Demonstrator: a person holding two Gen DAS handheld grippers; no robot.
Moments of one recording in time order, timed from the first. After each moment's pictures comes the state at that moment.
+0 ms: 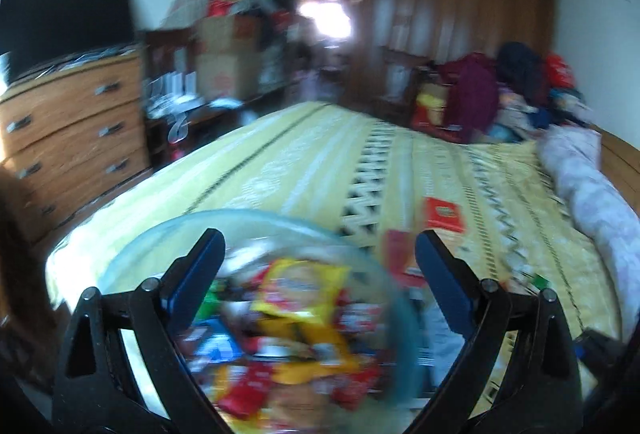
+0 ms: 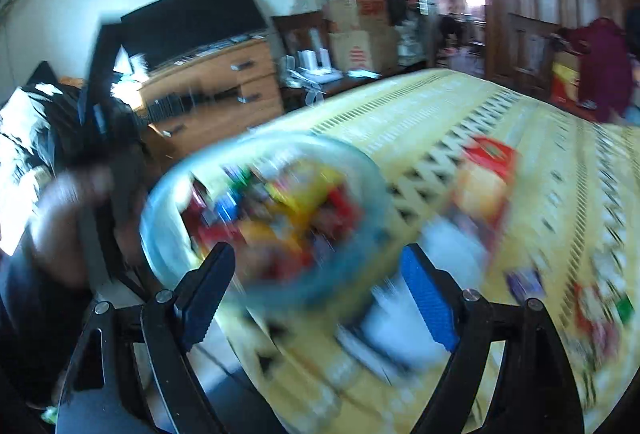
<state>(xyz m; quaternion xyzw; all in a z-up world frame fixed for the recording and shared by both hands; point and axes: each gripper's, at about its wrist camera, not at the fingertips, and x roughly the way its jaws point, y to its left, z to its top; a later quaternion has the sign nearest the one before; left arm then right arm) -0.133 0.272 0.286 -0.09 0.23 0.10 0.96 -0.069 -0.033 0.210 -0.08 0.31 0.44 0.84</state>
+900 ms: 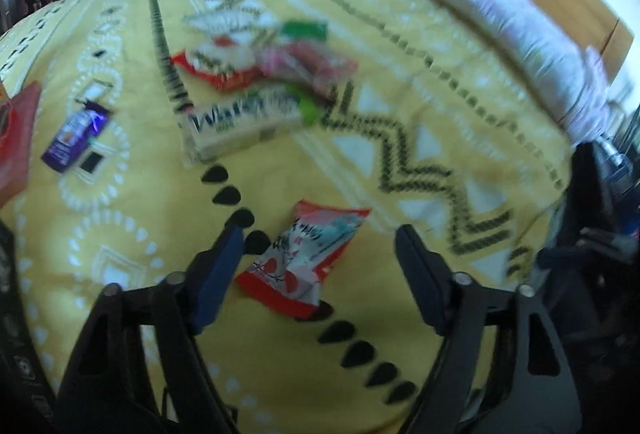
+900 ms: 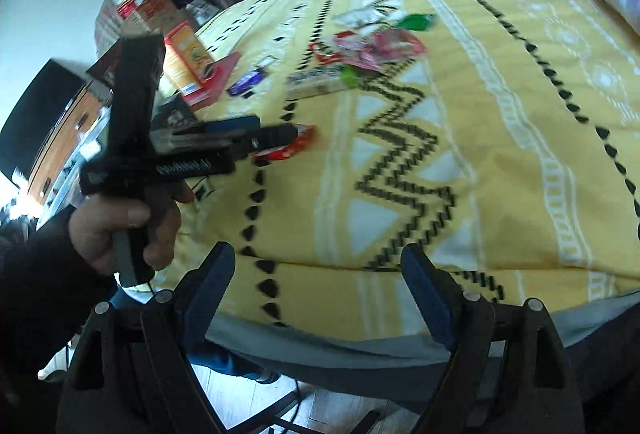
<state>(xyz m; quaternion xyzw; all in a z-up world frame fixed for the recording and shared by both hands) -0.025 -0.076 0.052 0.05 0.48 -0.30 0.82 -0.071 -0.375 0.047 0.12 0.47 0.19 0.85</state>
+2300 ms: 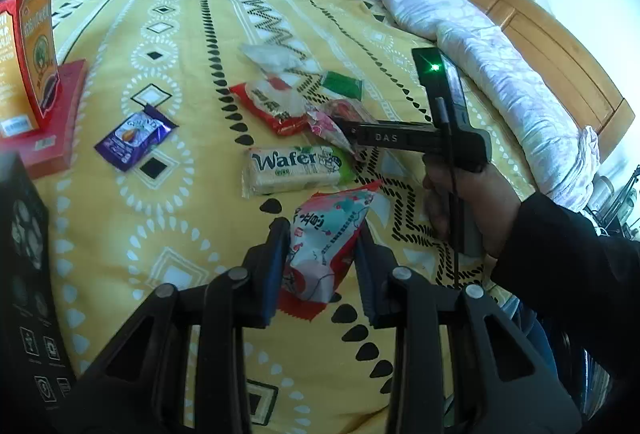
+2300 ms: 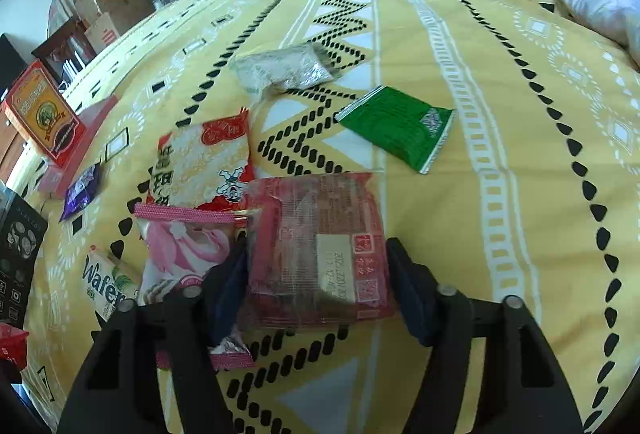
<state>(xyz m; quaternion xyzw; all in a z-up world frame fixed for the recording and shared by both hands) -0.009 -0.020 0.092 -0.06 0.45 -0.27 0.85 0.217 -0.371 -0.004 0.02 0.46 0.14 0.88</state>
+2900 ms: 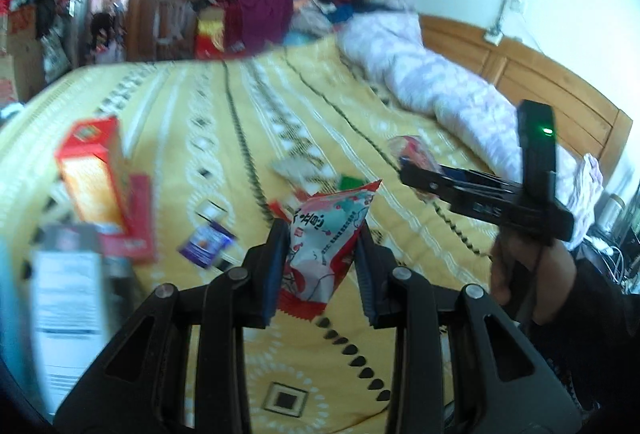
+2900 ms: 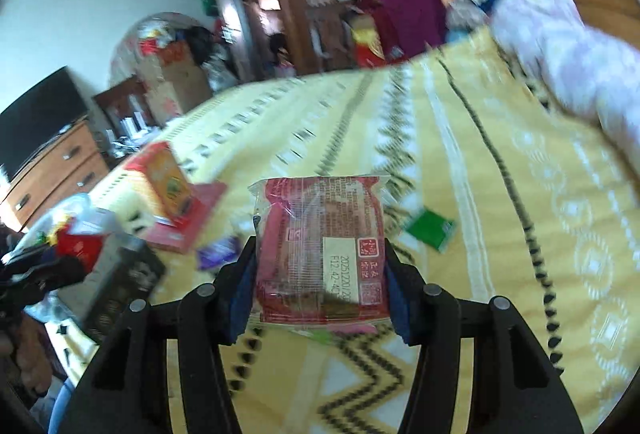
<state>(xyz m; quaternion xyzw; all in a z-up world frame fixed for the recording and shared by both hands) -0.044 0.022 0.206 -0.03 0.31 -0.22 0.93 0.100 -0.351 0.150 0.04 0.29 0.21 0.93</state>
